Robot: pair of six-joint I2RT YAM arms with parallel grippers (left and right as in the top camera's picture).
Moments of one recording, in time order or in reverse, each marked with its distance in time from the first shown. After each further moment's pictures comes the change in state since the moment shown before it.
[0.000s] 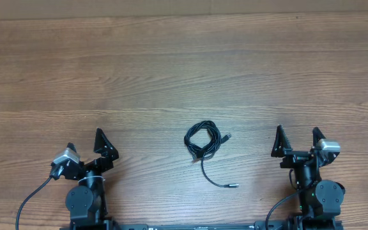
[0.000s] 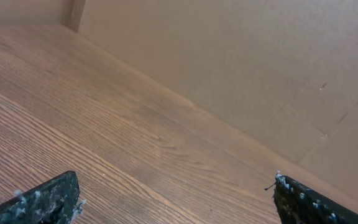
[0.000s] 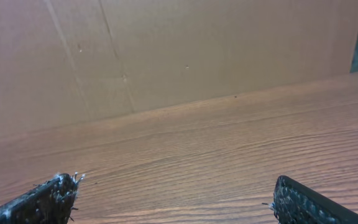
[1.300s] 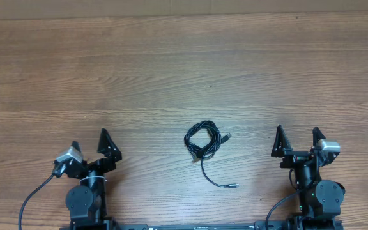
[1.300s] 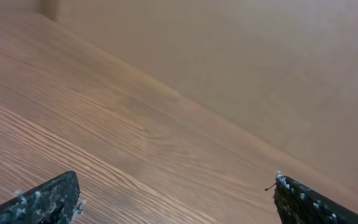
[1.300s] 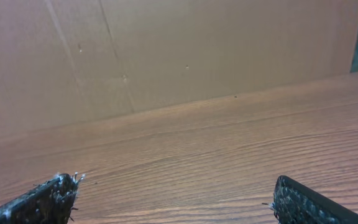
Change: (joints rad) left arm 0.000 0.000 0.000 -0.012 0.085 0.000; right arm 0.000 0.000 0.000 0.000 0.000 0.000
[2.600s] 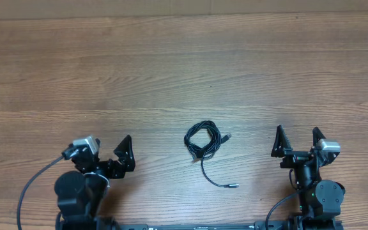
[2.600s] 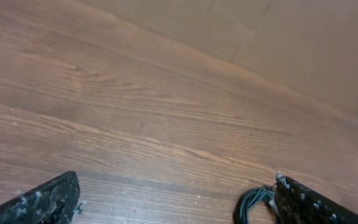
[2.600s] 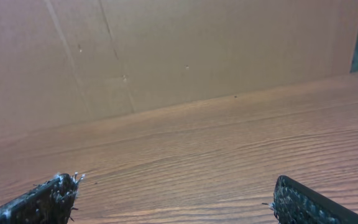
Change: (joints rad) left arm 0.000 0.251 0.338 -0.361 0.344 0.119; right arm 0.000 0.000 0.000 0.000 0.000 0.000
